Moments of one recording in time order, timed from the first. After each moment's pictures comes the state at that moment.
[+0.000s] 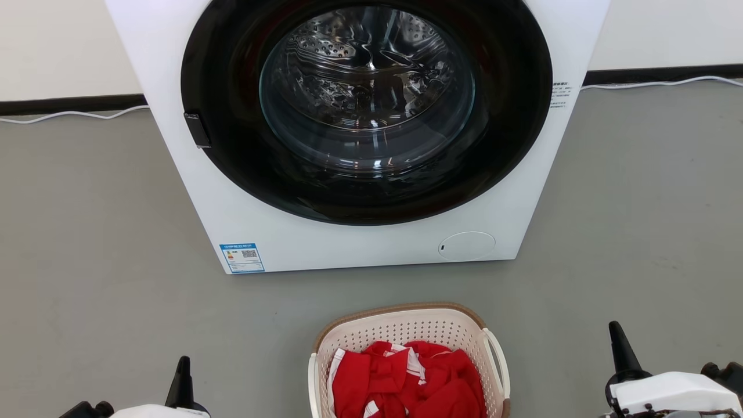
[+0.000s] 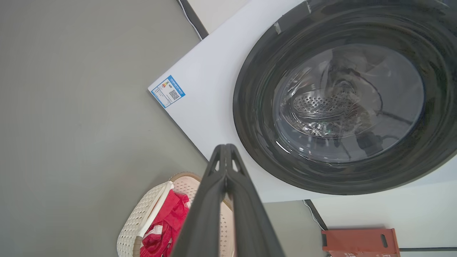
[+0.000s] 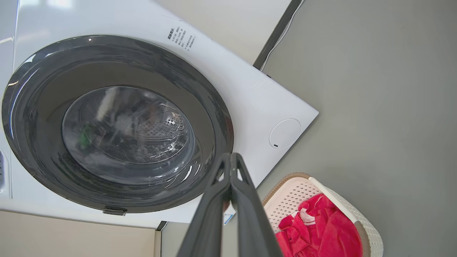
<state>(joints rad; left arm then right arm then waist) 0.00 0.07 -0.10 0.24 -1.17 -0.01 -0.05 -0.08 -0.07 0.00 0.31 1.15 0.13 -0.04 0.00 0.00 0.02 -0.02</state>
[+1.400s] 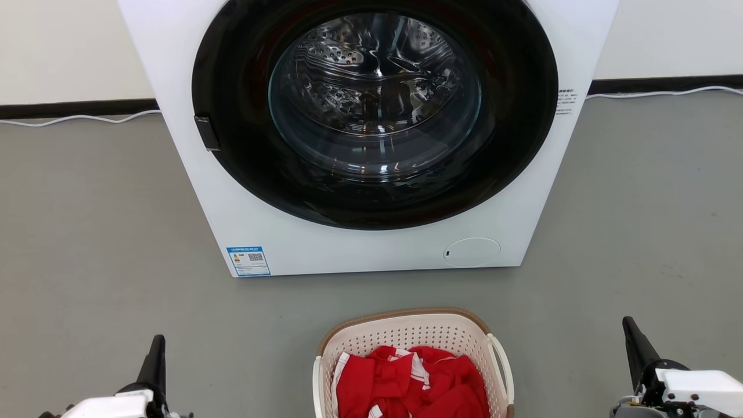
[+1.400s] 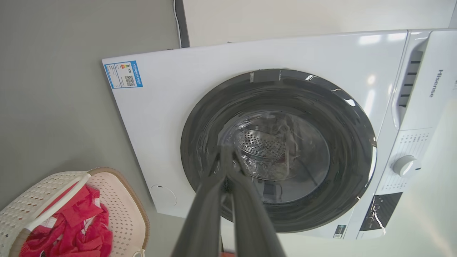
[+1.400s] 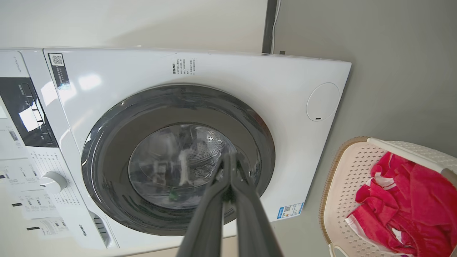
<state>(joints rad) -0.05 0.07 0.03 0.26 -1.61 -0.12 0.07 -0.08 -0.06 -0.11 0.28 1.60 0.13 0.08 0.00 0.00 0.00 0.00</state>
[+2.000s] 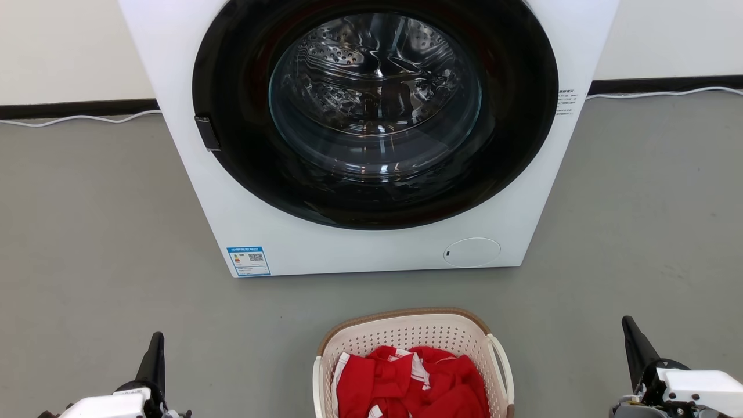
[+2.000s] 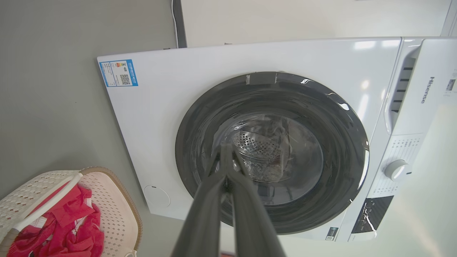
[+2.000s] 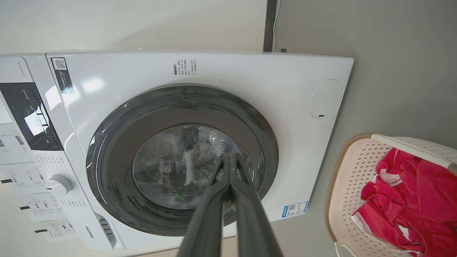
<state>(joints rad) -0.06 0.06 0.04 0.26 -1.64 -0.12 0.08 -0.08 -0.05 -0.11 0.27 1.62 0.13 0.09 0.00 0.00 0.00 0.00</state>
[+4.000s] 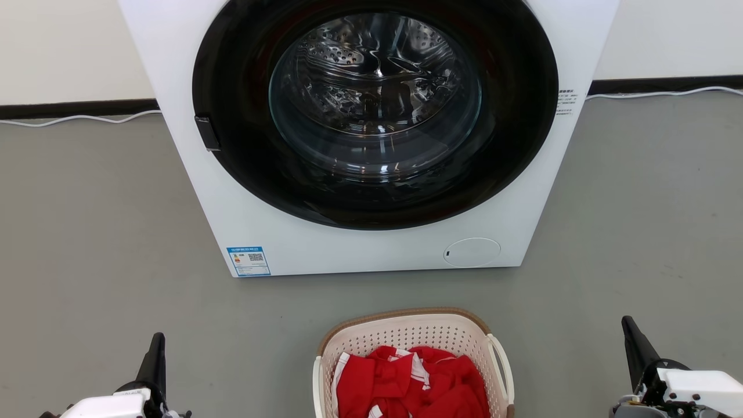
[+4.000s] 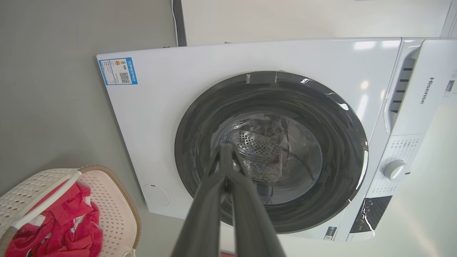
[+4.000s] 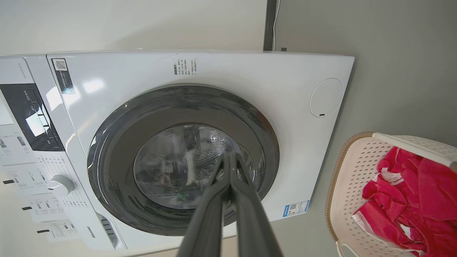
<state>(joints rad) -0.06 0.05 0.06 0.26 -1.63 -0.12 0.10 -0.08 -0.05 -0.12 0.27 1.62 0.13 0.10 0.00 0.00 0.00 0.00</state>
